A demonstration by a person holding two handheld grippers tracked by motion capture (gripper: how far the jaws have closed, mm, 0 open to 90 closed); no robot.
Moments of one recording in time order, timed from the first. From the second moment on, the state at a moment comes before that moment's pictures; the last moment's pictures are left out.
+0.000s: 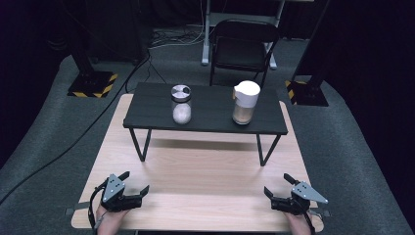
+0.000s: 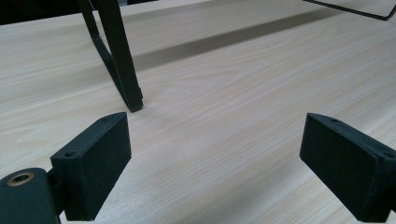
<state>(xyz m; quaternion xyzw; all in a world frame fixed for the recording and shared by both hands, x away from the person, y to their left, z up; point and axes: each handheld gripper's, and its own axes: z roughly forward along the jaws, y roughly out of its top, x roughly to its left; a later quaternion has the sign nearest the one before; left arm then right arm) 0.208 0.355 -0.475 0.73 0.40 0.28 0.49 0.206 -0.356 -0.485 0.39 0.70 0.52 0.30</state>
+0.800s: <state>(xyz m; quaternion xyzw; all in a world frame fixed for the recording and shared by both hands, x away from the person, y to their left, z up) 0.209 0.357 -0.476 0.72 0.40 0.27 0.49 0.206 -0.356 -0.484 0.38 0.70 0.52 0.30</state>
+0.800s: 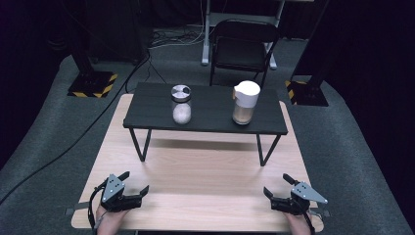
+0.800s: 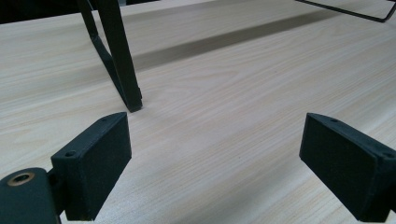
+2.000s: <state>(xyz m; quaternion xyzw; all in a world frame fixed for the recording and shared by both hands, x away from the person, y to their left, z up) 0.207 0.354 -0.475 0.73 0.40 0.28 0.48 0.207 -0.357 -0.484 0.38 0.70 0.53 0.29</state>
